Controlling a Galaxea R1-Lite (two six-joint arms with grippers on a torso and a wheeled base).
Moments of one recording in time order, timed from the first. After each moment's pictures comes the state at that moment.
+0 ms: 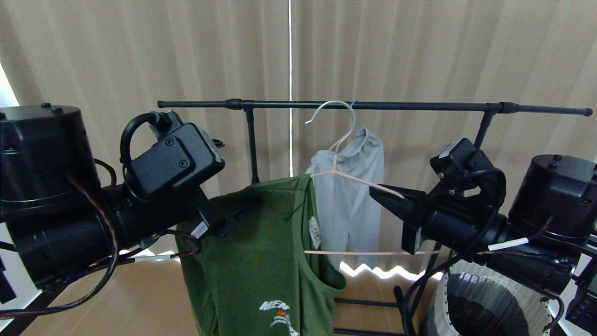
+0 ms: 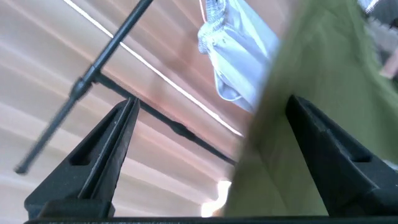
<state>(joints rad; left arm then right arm) -0.56 1.43 -0.75 -0.51 -0.03 0.76 0.61 1.59 -0.58 -0.90 0.06 -0.14</state>
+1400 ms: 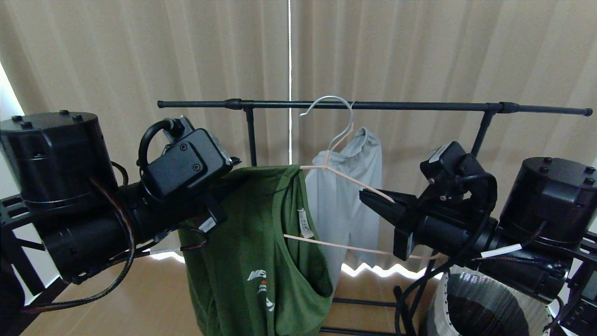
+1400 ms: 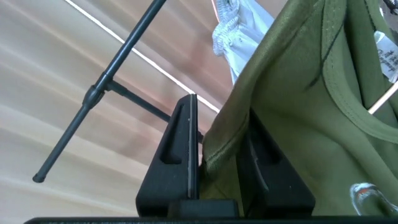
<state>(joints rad) -0.54 1.48 -0.73 -0.62 -0.03 0.78 0.66 1.61 -0.59 -0.90 0.07 -0.14</state>
